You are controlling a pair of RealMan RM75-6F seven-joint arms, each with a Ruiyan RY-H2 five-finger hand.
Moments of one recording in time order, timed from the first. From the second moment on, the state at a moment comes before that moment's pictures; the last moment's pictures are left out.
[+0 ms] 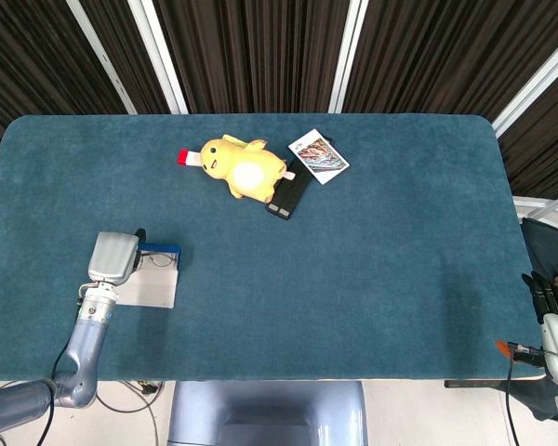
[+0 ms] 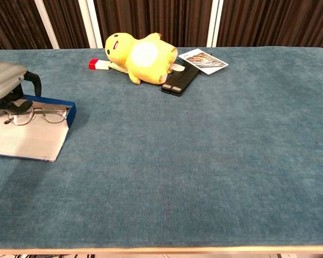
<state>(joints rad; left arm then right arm) -0.64 -1.63 -0.03 -1.20 1.06 1.25 0.48 0.03 -1.04 0.08 -1.68 -1.39 1.42 0.11</state>
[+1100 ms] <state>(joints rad) -0.55 -1.81 -0.09 -0.88 1.28 1.37 0.23 0.03 -1.04 0.08 -1.69 -1.38 1.42 0.11</state>
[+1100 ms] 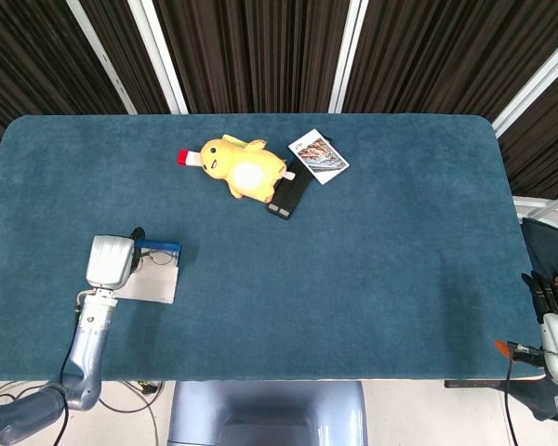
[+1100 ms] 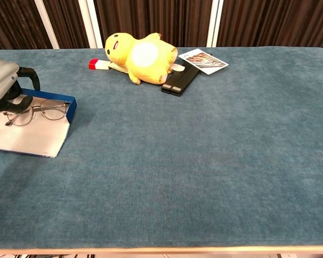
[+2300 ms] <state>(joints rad) -0.52 -1.88 -0.17 -0.77 1.34 1.38 0.10 0.03 -1.04 0.08 -1.70 -1.38 1.42 0.11</state>
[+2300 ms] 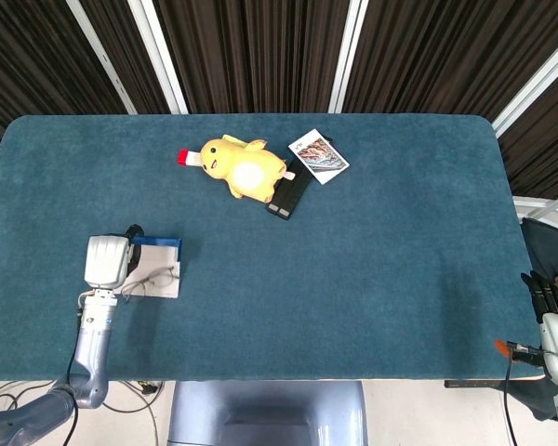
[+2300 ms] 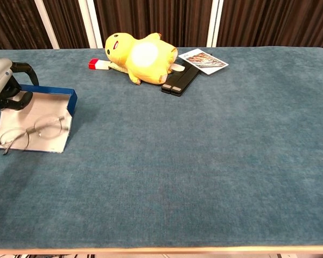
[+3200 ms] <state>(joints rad) -0.51 -1.78 -0.25 -1.06 1.21 1.26 0.26 0.03 -1.04 0.08 -1.70 -1.38 1.42 0.11</state>
